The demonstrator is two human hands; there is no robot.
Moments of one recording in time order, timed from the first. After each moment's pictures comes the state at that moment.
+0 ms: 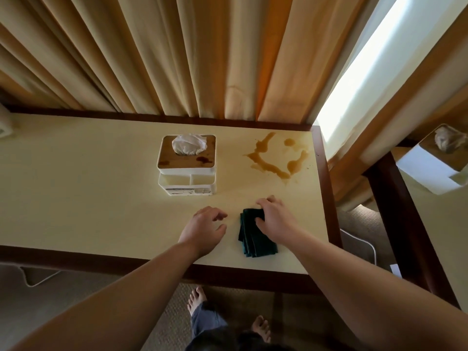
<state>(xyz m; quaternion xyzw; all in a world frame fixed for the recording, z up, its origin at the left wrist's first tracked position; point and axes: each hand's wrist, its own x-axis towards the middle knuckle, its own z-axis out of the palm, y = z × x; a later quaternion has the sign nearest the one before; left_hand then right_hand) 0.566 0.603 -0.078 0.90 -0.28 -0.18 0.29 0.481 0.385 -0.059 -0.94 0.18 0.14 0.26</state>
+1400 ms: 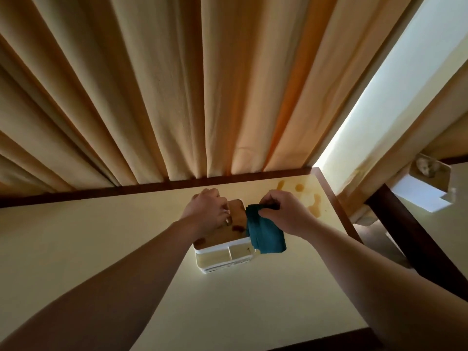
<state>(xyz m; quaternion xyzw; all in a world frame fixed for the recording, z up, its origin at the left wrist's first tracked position) 0.815 0.578 0.012 0.85 -0.51 -0.09 0.12 0.635 0.415 0.054 -0.87 0.28 -0.03 0.41</state>
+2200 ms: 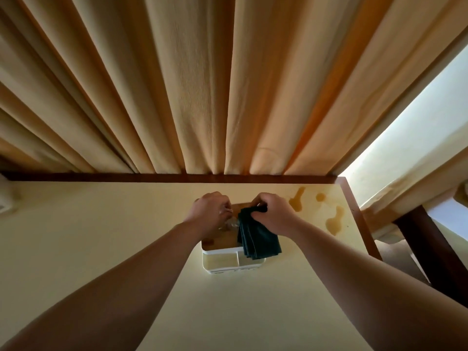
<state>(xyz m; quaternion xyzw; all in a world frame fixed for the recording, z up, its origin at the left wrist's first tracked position) 0.827 0.593 -0.002 0.88 -0.41 -0.12 0.22 0.702 0.416 0.021 -0.89 0.25 0.07 0.37</state>
